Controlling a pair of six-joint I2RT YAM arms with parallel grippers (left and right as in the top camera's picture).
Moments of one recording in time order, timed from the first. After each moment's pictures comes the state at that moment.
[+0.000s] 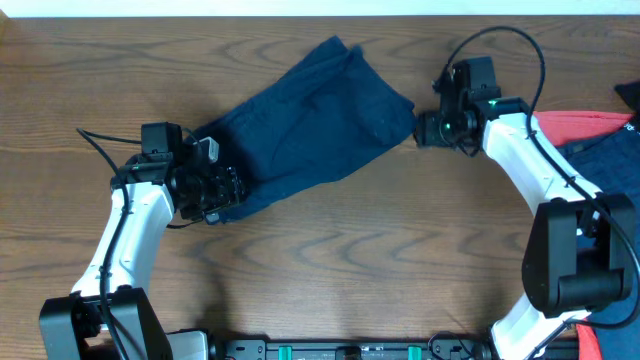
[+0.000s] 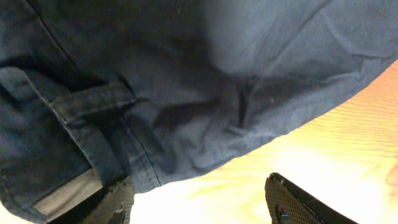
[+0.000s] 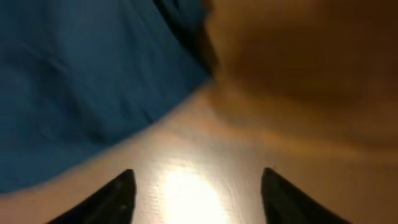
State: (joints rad) left arm 0.10 1.48 0.91 -0.77 0.44 -0.17; right arm 0.14 1.86 1.31 -0.57 -0.18 0.15
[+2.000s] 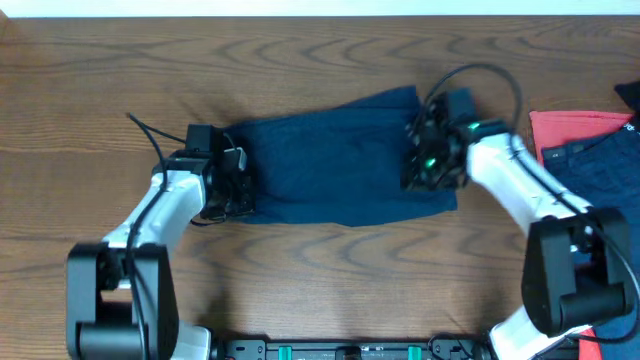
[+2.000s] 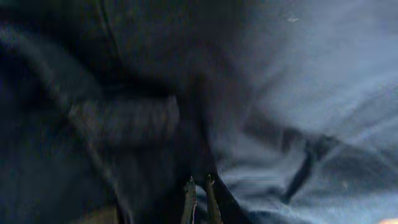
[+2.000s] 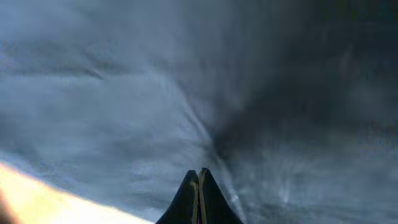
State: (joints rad) left arm -0.05 1.65 0.89 -0.68 0.26 -0.16; right arm 0.25 1.79 1.12 -0.76 -0.32 0.23
